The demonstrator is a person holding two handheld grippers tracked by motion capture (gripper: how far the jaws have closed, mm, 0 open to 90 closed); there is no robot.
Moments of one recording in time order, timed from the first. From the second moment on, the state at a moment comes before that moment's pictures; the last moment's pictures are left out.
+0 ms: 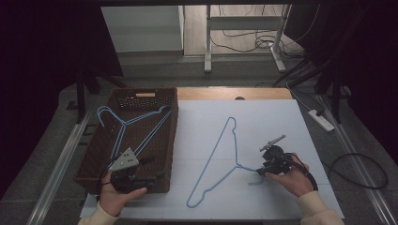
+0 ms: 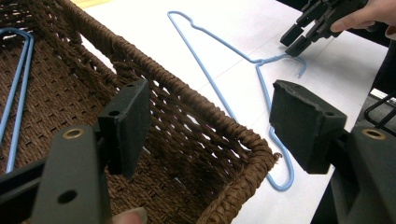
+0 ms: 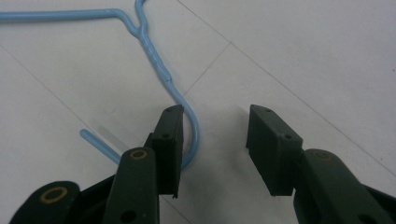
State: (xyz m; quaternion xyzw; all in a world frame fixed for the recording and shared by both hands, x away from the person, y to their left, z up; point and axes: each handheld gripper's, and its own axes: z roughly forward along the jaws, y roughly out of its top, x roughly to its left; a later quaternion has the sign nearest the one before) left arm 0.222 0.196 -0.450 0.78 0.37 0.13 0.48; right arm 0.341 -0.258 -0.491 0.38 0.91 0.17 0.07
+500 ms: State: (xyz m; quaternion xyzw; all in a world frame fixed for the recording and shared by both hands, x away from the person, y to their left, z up) left arm 0.222 0.196 -0.450 0.78 0.37 0.13 0.48; right arm 0.351 -0.229 -0.493 0.28 0.95 0.13 0.05
